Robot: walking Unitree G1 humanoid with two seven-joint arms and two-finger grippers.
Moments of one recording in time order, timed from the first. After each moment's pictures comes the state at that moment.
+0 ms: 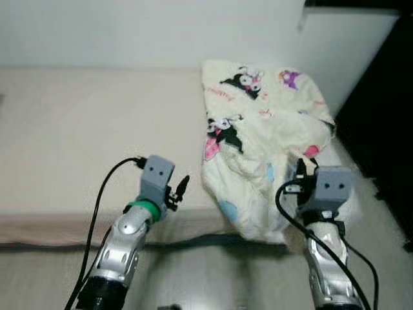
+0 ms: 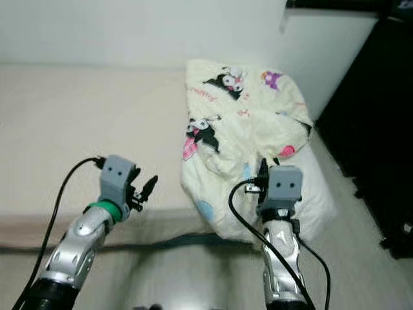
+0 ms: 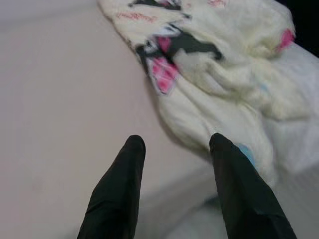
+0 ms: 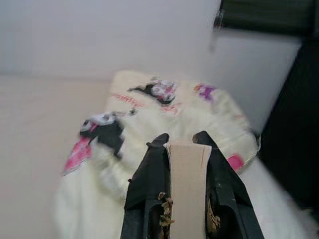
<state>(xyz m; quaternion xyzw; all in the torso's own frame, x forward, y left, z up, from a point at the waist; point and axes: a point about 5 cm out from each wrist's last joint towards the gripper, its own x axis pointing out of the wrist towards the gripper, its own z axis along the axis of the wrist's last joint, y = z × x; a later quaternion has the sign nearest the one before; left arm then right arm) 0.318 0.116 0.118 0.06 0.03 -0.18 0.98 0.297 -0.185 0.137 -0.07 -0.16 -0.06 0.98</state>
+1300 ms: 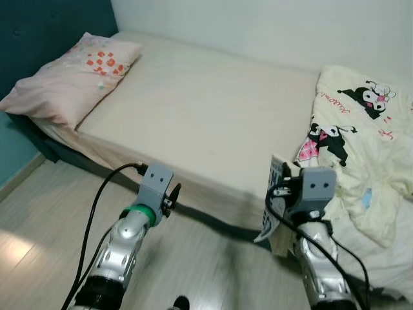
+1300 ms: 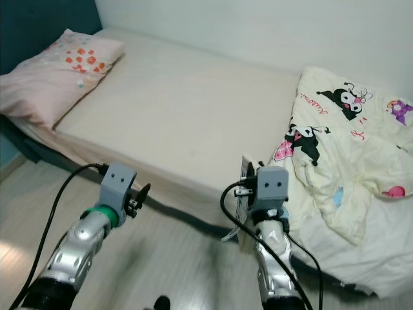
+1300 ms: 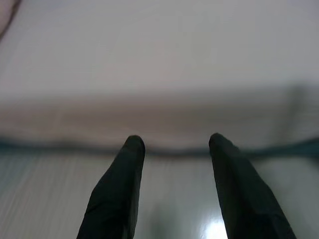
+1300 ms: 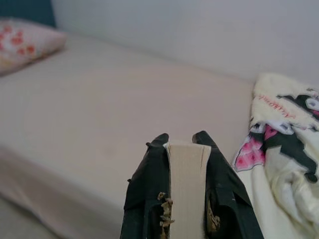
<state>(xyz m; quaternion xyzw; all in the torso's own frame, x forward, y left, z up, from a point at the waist) 0.316 0.155 0.065 0.13 0.11 -0.07 0.98 0.303 -0.176 0.108 -0.06 -0.10 -0.01 0.99</state>
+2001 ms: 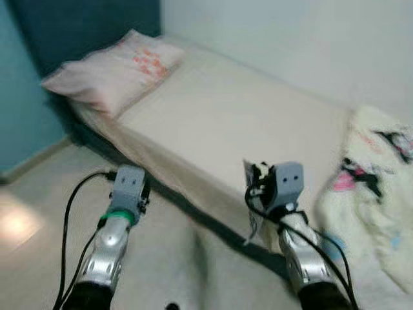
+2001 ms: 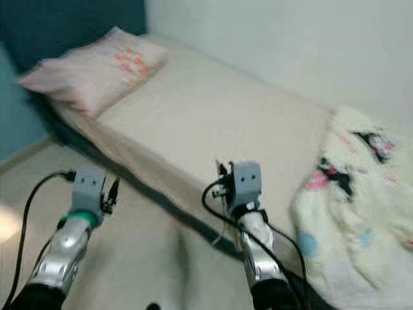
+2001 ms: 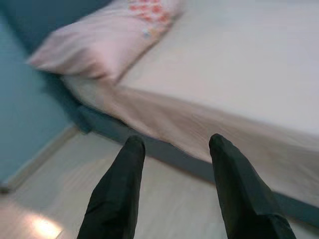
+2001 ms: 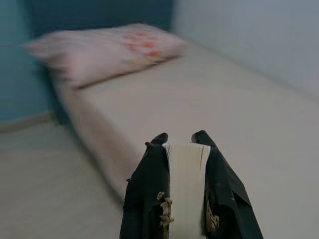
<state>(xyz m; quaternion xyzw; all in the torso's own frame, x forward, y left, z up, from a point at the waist) 0.322 0.163 0.102 0.11 0.00 -0.02 0.99 0.321 -0.143 0.109 -0.03 -0.09 0.09 0.99</state>
